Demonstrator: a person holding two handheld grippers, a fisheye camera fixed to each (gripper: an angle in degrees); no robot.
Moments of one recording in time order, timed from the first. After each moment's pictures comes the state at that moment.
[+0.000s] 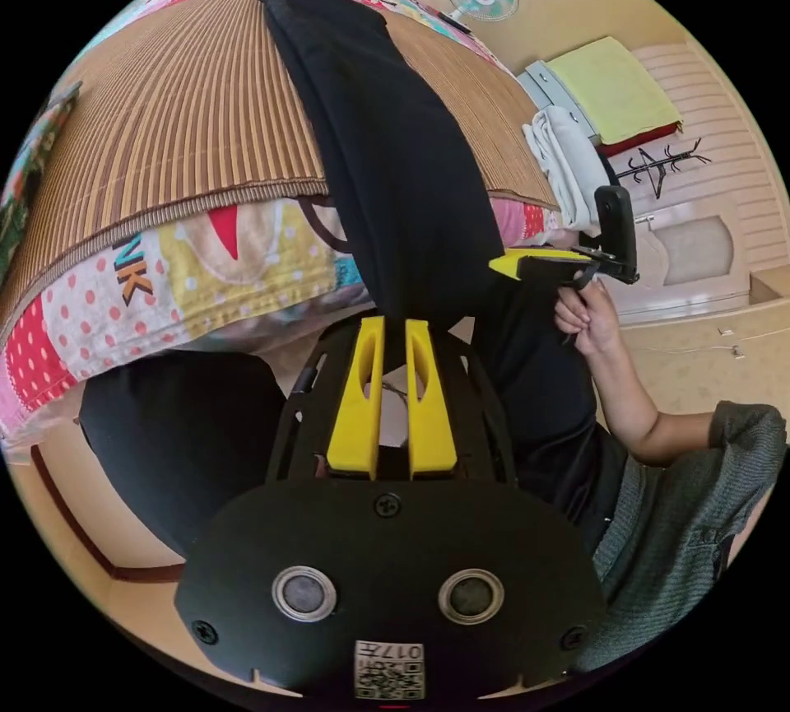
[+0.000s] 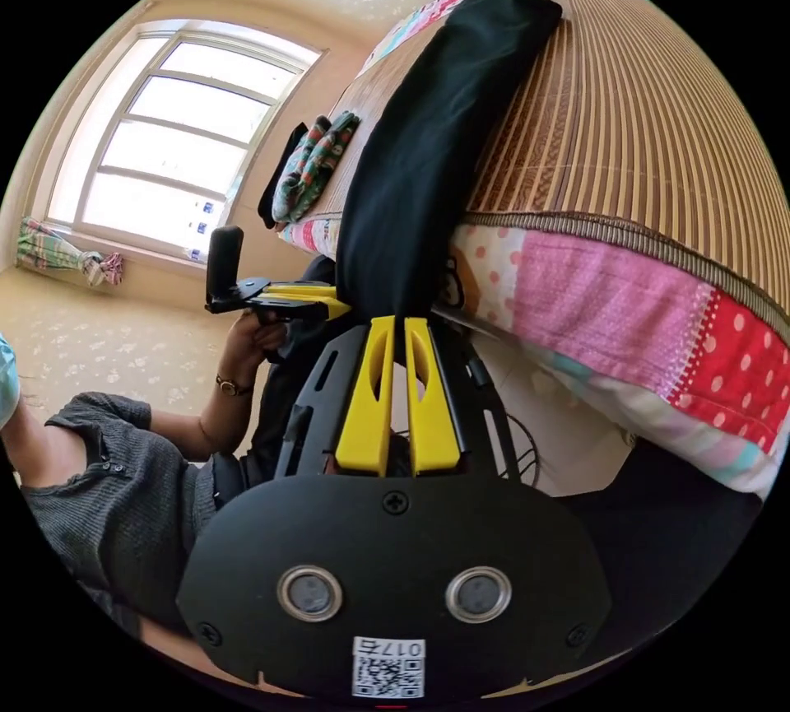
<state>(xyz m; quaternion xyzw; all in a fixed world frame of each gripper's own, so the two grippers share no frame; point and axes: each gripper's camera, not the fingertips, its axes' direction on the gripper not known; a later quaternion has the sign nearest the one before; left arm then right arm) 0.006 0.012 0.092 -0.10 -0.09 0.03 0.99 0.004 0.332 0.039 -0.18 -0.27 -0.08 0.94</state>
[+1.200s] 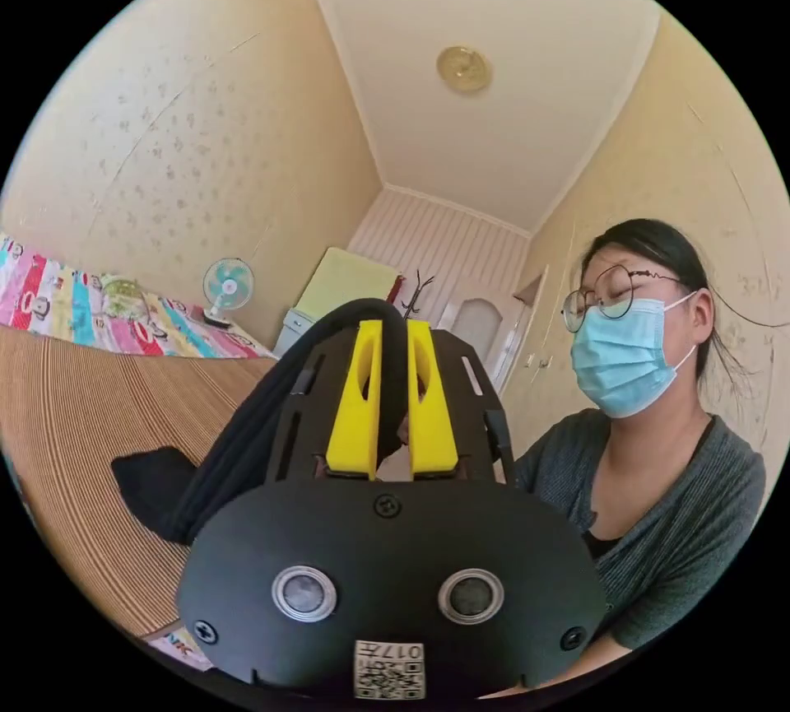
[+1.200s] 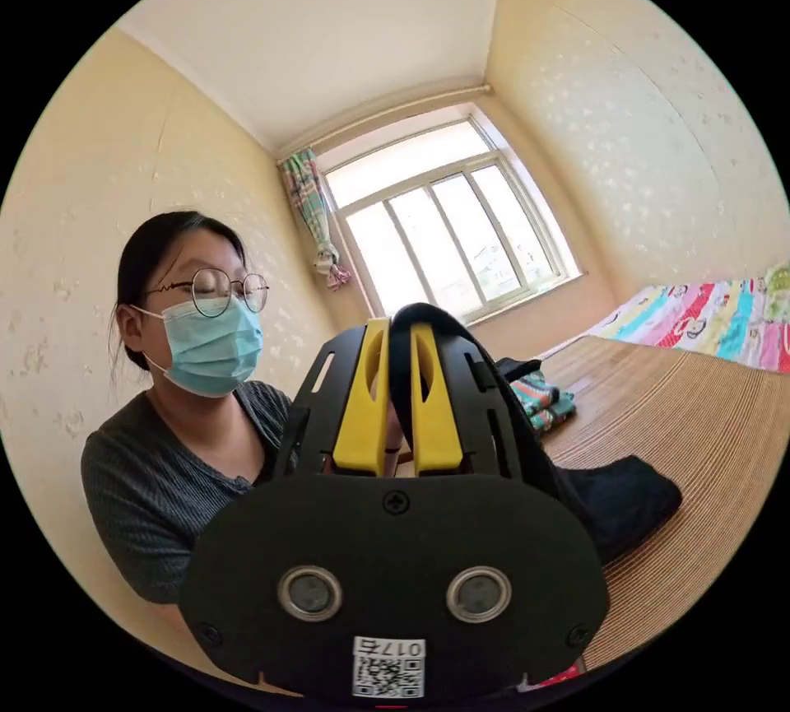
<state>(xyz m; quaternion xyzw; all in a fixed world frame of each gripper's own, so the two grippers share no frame) 0.216 0.101 -0.166 0.35 0.23 0.40 0.82 -0.064 0.292 -0.415 0.20 -0.50 -0.38 0.75</state>
